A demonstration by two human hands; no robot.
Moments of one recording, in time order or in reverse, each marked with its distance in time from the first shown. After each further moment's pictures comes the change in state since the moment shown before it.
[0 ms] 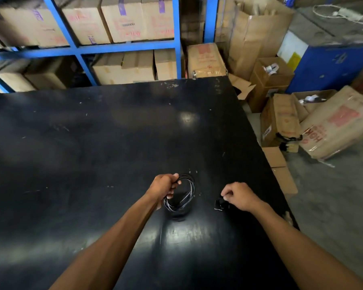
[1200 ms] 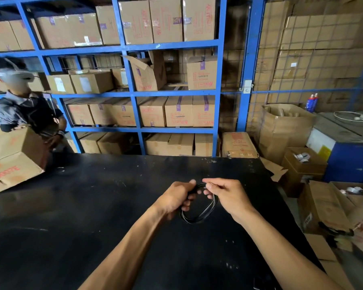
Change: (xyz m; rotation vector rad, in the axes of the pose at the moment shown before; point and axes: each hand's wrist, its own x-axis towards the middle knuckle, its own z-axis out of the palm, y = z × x) left_hand -0.159 0.157 -0.081 -0.004 -0.029 0.433; right_hand -0.089 -0.267 -0.092 0.883 0.291 -0.637
